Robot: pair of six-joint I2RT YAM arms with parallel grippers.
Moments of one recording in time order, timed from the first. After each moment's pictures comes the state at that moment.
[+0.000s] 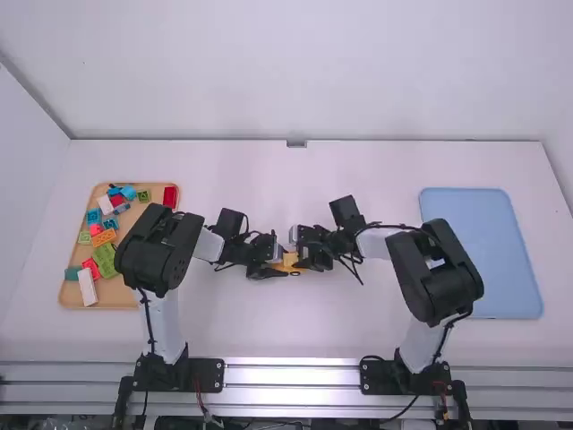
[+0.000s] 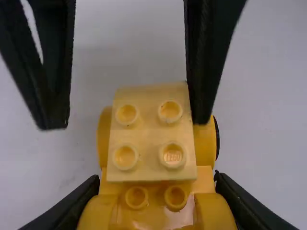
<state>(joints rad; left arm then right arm) -0.23 2.03 0.74 0.18 1.00 1.12 0.39 1.89 0.84 -0.08 -0.83 -1.02</state>
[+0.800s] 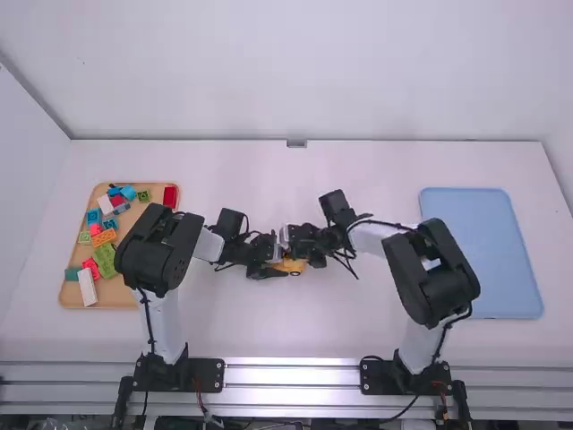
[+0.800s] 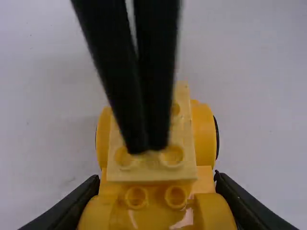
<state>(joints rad) -0.23 2.03 0.74 0.18 0.99 1.12 0.46 1.89 0.93 -0.22 -0.83 -1.08</state>
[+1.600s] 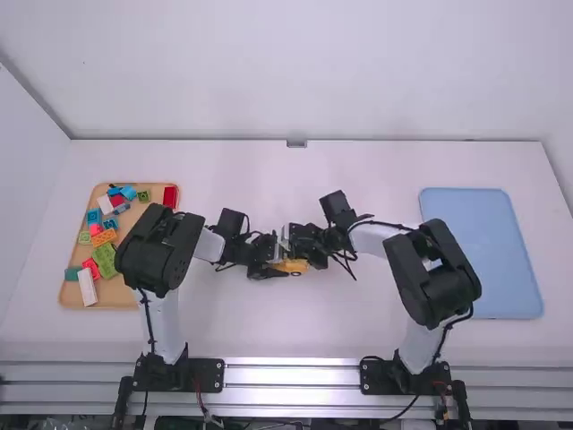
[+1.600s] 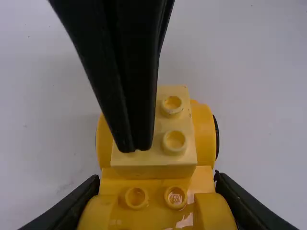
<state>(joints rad) -0.23 2.03 0.74 0.18 0.99 1.12 0.44 1.89 0.92 -0.23 -0.76 -1.00</state>
